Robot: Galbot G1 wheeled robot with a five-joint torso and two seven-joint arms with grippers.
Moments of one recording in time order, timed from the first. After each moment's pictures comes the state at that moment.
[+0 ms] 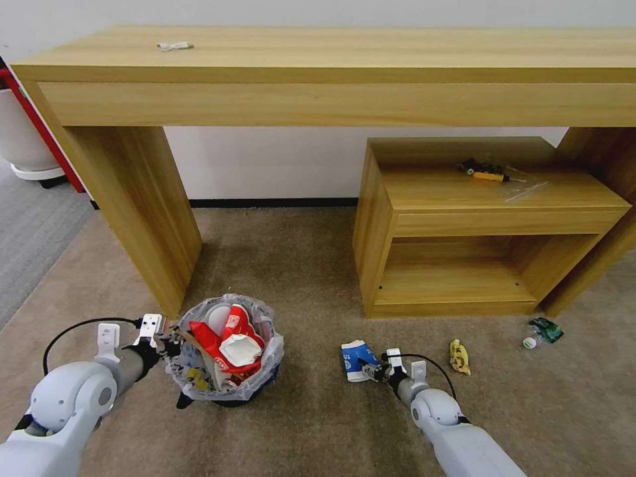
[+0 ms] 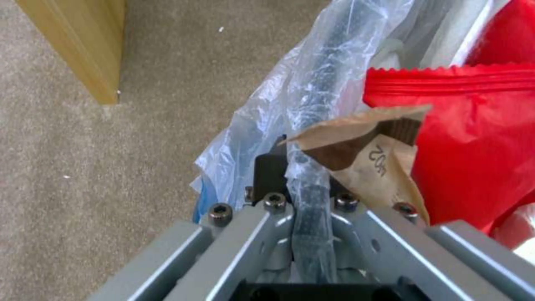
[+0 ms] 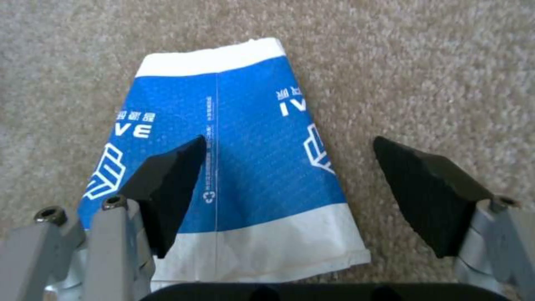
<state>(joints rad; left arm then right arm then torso) 1.38 -0.92 -0.66 -1.92 -0.72 0.74 0.06 -0.99 1.27 0.13 1.05 0.50 -0.14 -0.13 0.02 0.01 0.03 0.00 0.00</state>
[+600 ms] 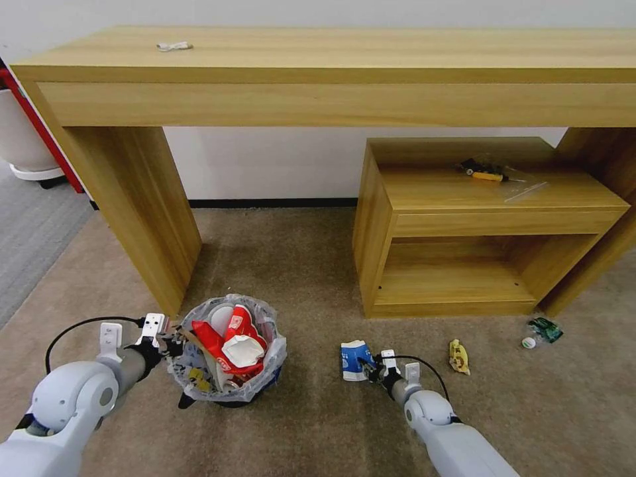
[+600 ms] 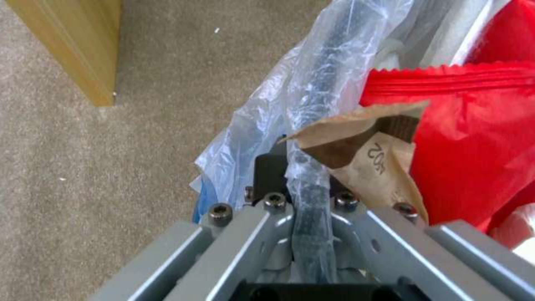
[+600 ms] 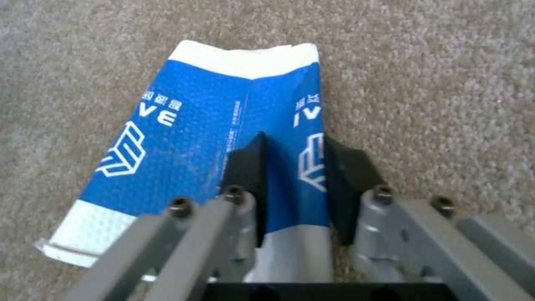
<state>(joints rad) 1.38 -0.92 -0.66 -1.93 -0.72 0.74 0.05 -0.99 1.29 0.11 1.03 0.49 -0.11 -0.13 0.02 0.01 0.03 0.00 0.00</state>
